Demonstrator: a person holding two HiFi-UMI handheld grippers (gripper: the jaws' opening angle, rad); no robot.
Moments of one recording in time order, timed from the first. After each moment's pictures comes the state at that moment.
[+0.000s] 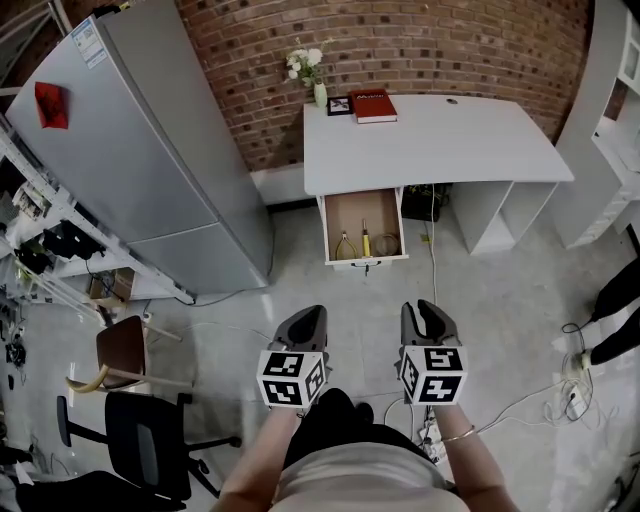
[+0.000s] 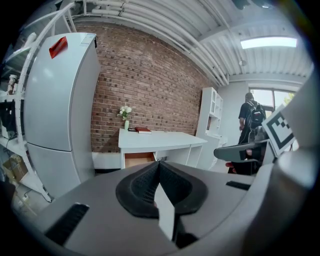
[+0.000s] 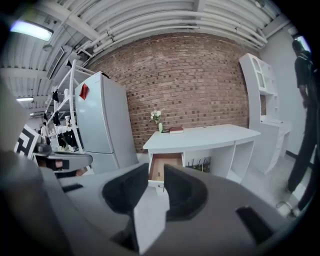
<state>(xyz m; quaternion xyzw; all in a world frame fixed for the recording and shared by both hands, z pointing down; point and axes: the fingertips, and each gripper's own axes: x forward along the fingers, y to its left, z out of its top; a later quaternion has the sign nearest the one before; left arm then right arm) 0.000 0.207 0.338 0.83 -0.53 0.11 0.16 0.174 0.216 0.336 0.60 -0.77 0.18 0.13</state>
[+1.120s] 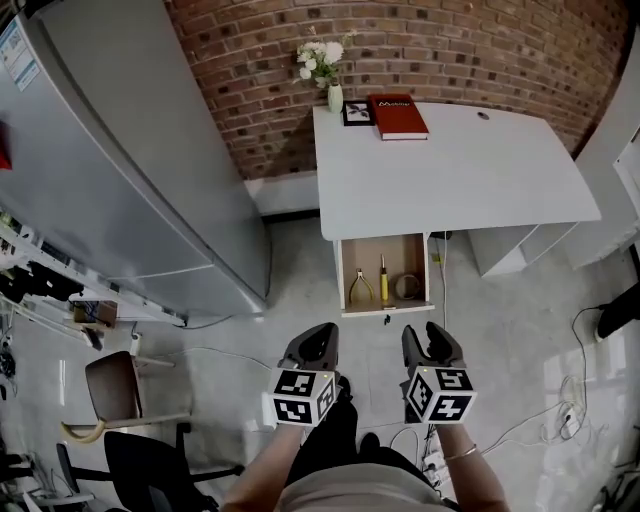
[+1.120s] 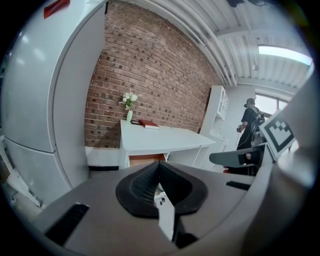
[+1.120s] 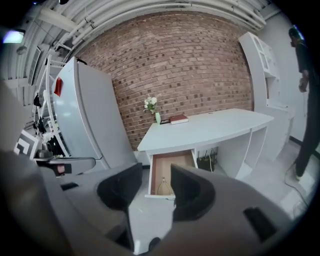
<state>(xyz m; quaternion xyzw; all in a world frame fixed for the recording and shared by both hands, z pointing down) -0.050 0.010 0.381 0.83 -0.49 0.12 0.22 0.114 0.026 0.382 0.61 -0.74 0.25 0.14</state>
